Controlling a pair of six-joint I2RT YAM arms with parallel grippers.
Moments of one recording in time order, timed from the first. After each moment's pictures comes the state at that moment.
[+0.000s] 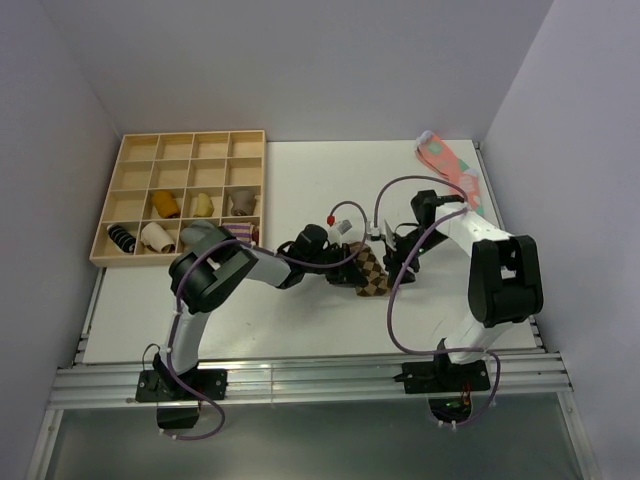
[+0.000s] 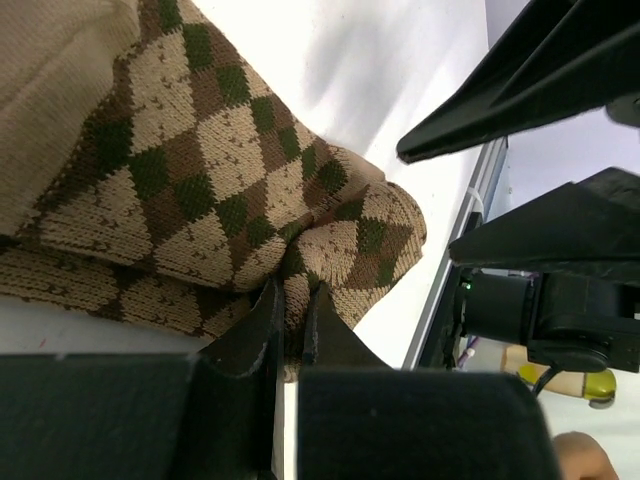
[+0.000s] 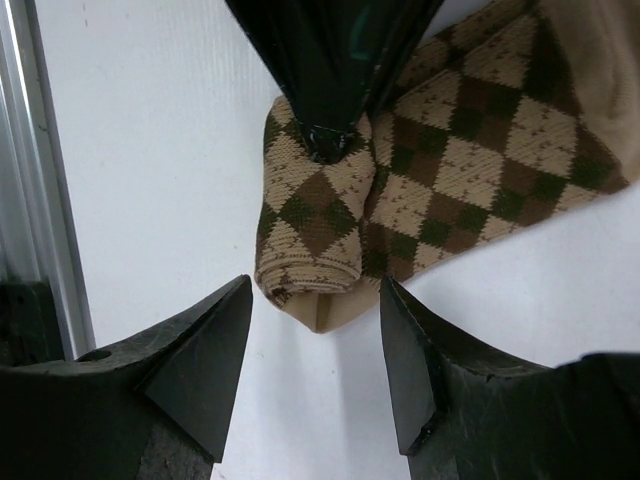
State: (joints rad) left arm -0.84 2.09 1.01 0.58 0.55 -0.86; right arm 0.11 1.65 1.07 -1.07 -0.74 -1.32
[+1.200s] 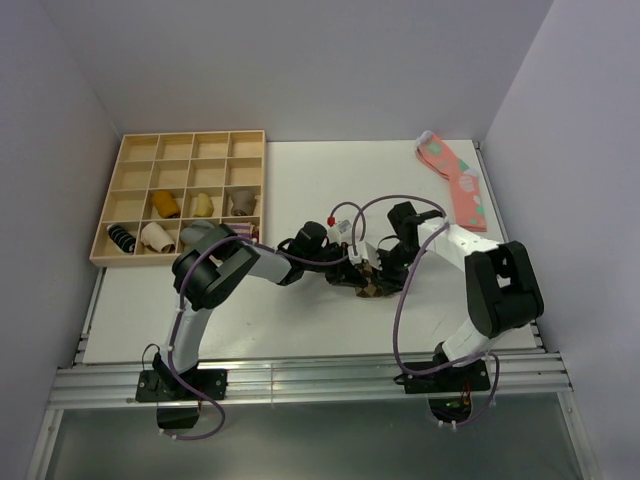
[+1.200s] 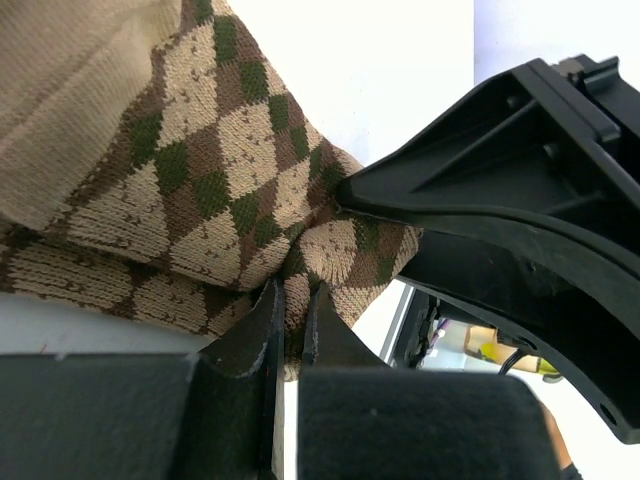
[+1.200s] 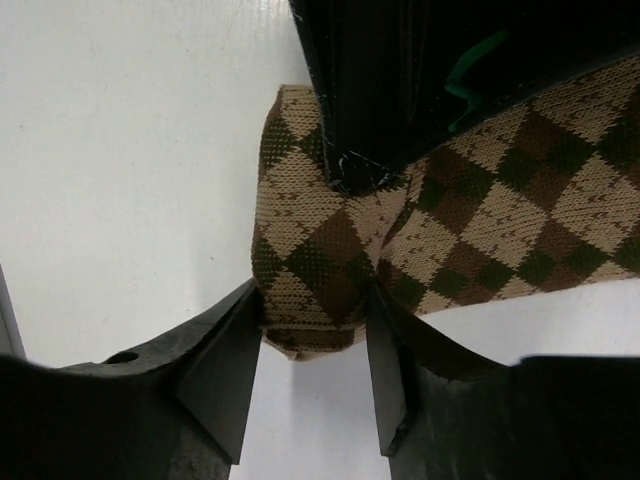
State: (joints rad) left arm -0.81 2.13 1.04 0.56 0.64 -0.92; right arm 0.29 1.58 0.92 -0.87 -0.53 -1.30
